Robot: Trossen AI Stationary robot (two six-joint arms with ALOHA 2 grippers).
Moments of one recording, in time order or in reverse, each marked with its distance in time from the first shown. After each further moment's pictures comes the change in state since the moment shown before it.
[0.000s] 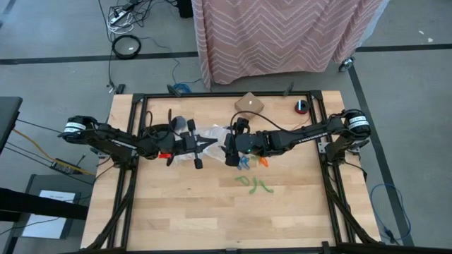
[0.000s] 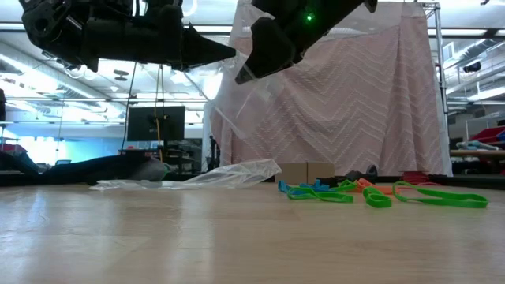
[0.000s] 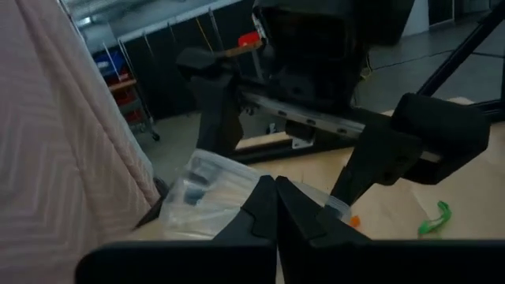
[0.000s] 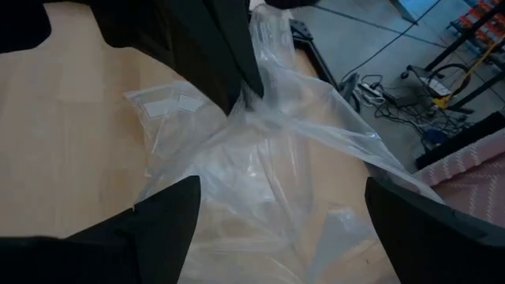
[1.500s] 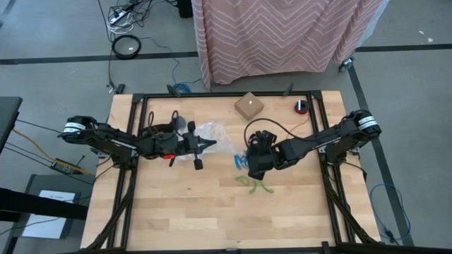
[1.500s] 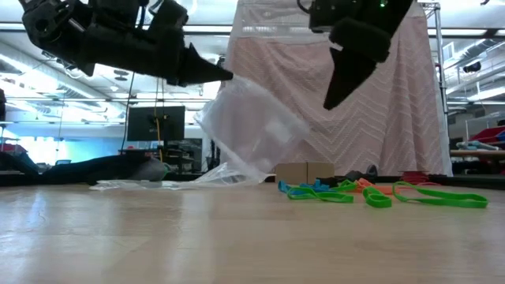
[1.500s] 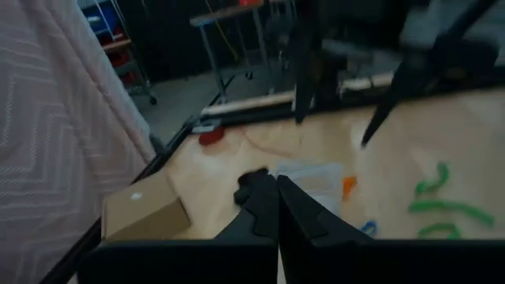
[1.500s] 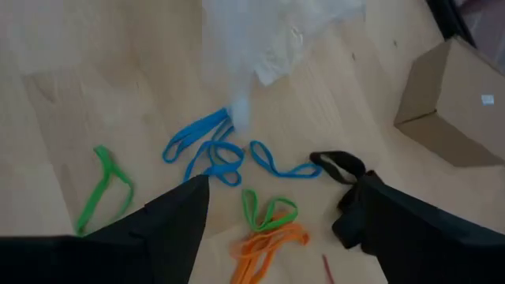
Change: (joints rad) left arm 0.005 -0.001 0.000 -0.115 -0.026 -0.056; right arm 0.172 -0.093 0.000 -0.750 0.001 0.623
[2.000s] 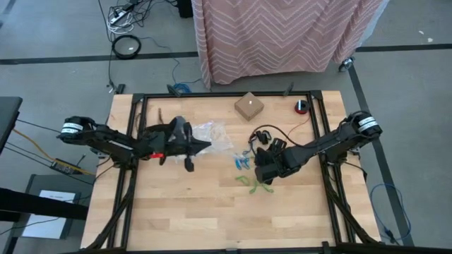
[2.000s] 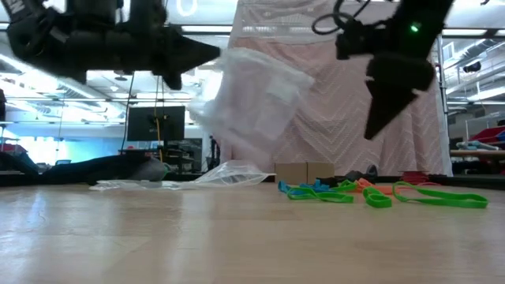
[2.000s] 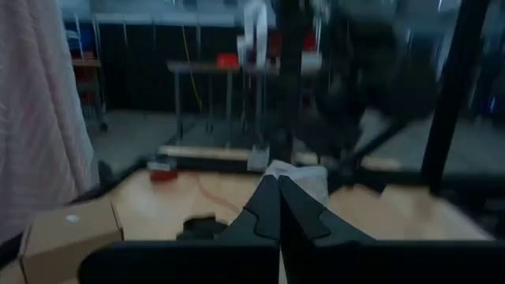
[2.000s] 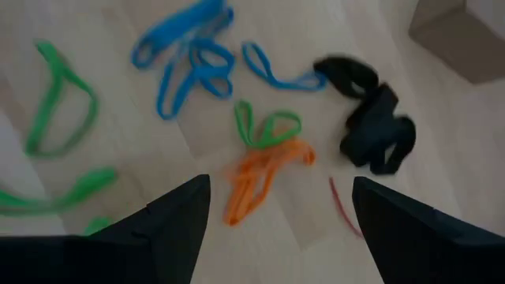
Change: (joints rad) left arm 0.019 -0.036 -0.162 0.347 0.157 -0.250; right arm 0.068 0.001 -0.133 -0.073 -0.019 0.189
